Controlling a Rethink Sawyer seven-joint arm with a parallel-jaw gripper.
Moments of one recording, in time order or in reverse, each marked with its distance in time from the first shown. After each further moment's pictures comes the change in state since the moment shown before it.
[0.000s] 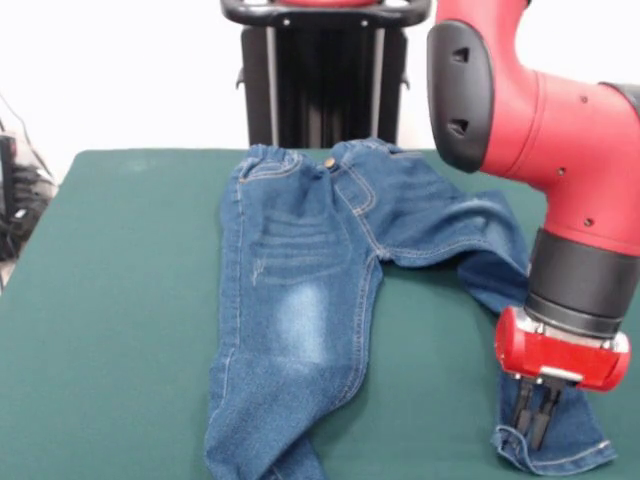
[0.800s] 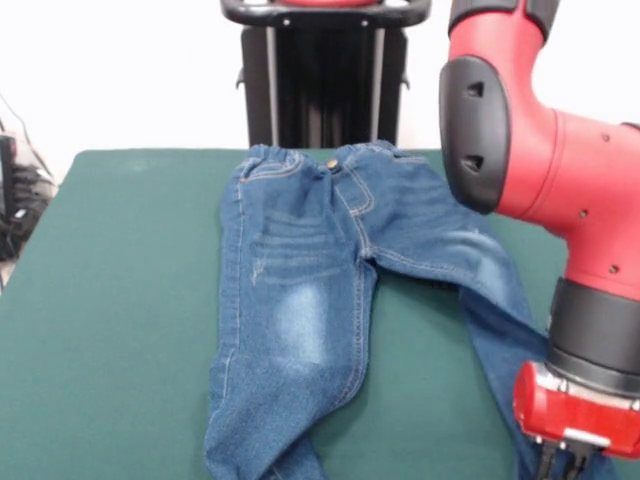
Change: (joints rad) arm -0.006 0.181 -0.181 -0.255 0.212 0.041 0.001
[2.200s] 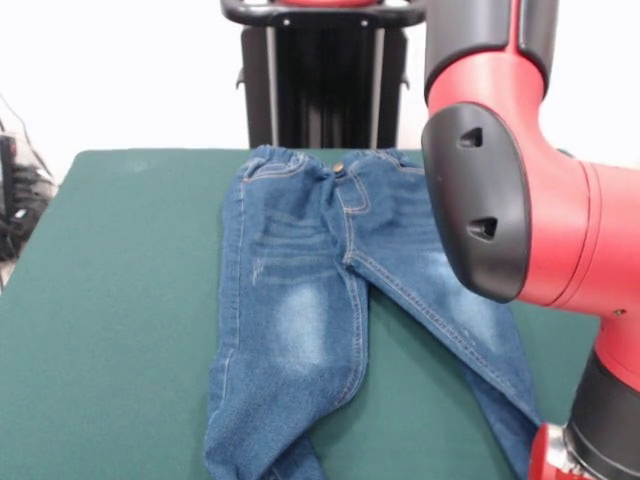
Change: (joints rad) arm -0.260 0.269 -0.523 -0.601 0.465 0.569 0.156
